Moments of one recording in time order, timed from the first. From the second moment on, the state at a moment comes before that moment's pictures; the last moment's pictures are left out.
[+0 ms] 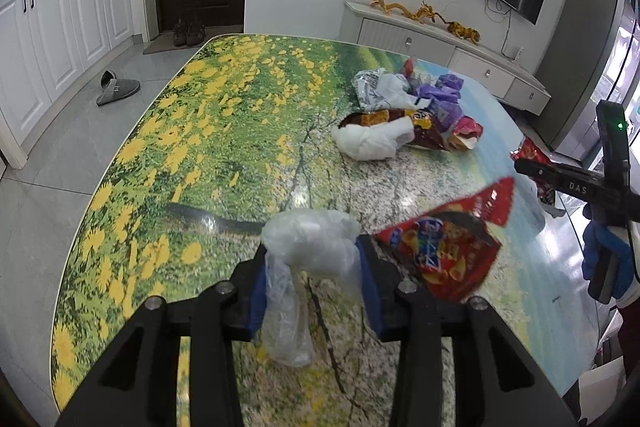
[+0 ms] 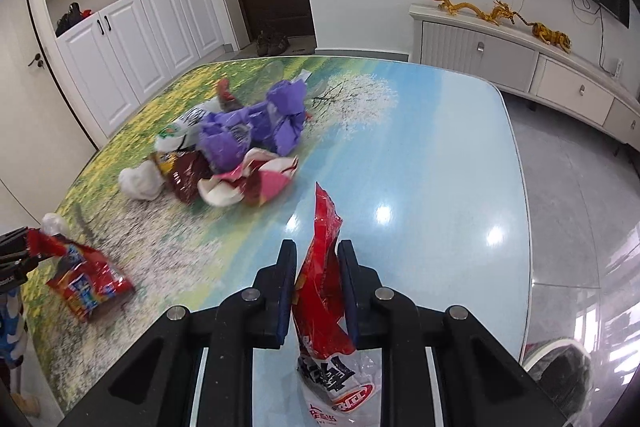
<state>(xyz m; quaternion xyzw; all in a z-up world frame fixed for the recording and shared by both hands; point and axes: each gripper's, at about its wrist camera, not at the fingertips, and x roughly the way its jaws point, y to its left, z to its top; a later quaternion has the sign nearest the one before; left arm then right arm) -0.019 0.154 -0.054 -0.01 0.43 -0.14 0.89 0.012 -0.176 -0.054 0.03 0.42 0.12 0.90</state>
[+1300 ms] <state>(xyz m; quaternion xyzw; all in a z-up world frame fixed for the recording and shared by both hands) -0.056 -0.287 -0.029 0.13 0.42 -0.50 0.75 -0.174 -0.486 -0.103 0.30 0.36 -0.14 0.87</state>
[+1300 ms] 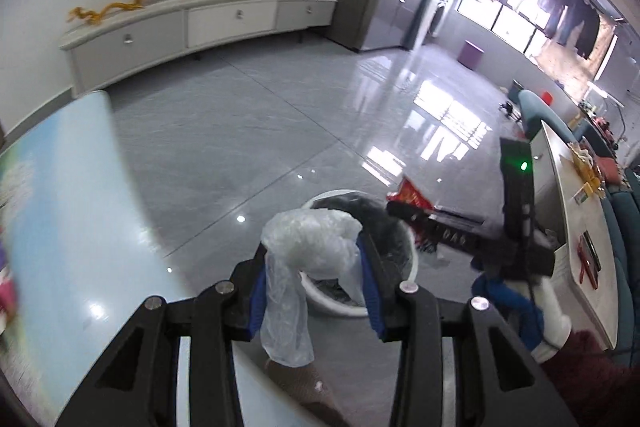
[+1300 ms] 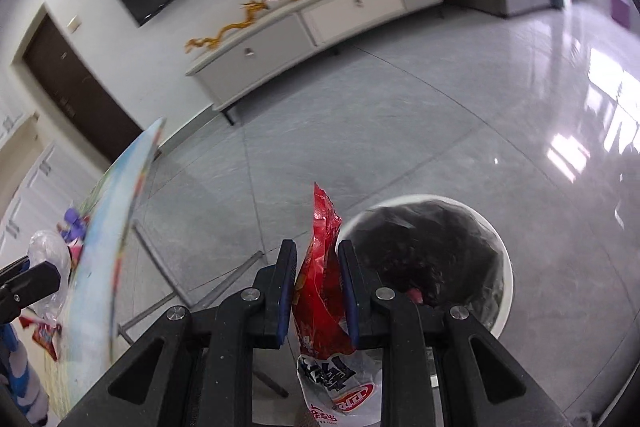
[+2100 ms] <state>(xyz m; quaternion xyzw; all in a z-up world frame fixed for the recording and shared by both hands) -0.064 -0.394 -0.077 0.13 0.48 -0.52 0.69 -0.245 -0.549 -0.149 0.39 0.34 -0.25 0.82</state>
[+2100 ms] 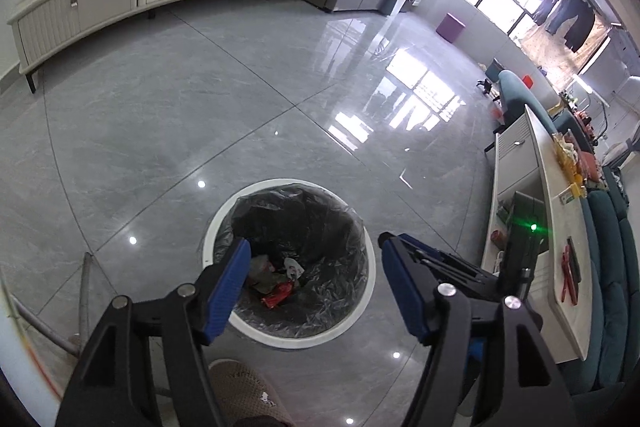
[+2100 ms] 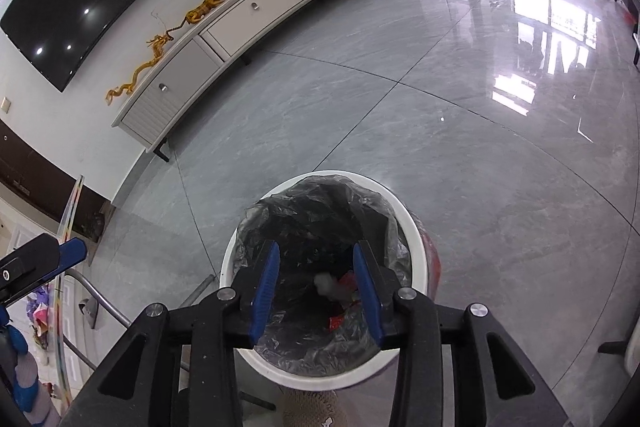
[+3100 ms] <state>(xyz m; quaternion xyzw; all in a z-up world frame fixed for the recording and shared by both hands) -0.102 -0.082 0.011 0.09 0.36 -0.36 0.86 -0.201 -0.410 -0.028 0.29 0.32 -0.13 0.89</state>
